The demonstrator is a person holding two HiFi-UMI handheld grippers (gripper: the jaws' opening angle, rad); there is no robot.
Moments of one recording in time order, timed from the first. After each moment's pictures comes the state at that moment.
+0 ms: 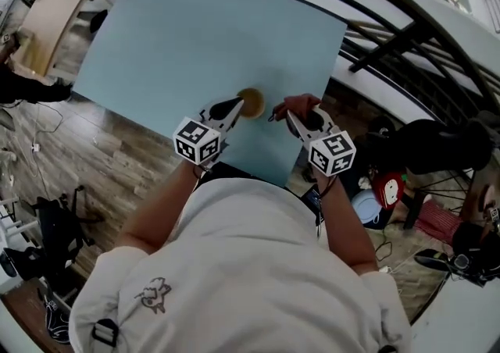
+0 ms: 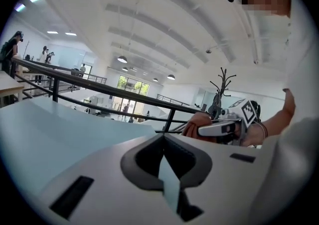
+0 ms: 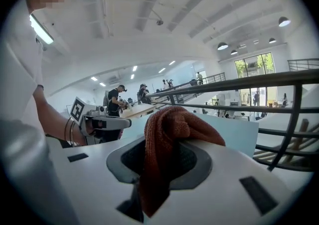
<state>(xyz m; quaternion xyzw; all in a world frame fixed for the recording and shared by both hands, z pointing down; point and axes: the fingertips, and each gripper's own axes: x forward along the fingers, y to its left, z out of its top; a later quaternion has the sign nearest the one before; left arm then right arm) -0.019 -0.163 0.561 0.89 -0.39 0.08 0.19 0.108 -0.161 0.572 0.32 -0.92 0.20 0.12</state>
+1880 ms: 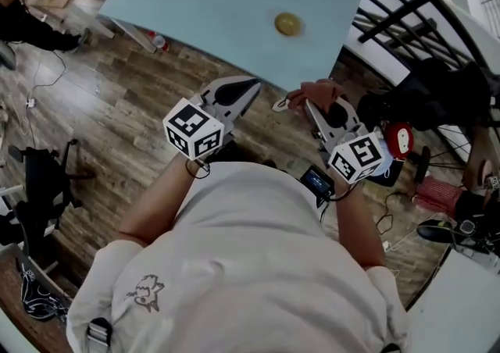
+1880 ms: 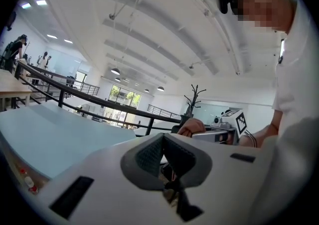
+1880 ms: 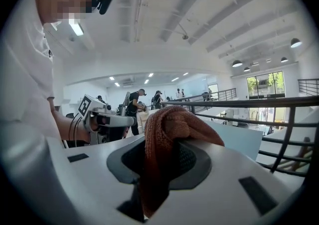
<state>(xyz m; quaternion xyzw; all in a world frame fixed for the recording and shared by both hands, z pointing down) -0.076 0.152 0.452 0.92 -0.36 0.01 0.16 0.036 0.154 0.469 0.29 -0.95 0.11 0.09</state>
